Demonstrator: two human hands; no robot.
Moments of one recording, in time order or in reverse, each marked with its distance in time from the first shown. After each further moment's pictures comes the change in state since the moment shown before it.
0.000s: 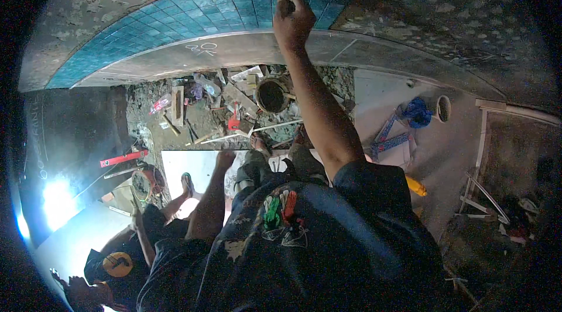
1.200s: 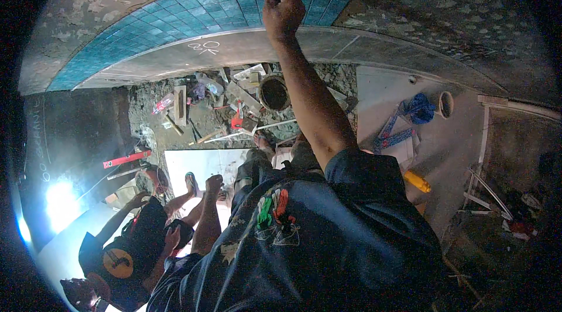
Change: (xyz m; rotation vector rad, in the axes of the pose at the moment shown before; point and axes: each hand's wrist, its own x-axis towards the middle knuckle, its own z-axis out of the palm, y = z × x) left_hand -0.165 -0.032 -0.021 -0.501 -0.135 -0.609; right_hand 0.005 -0.028 0.028 -0.067 0.079 -0.123
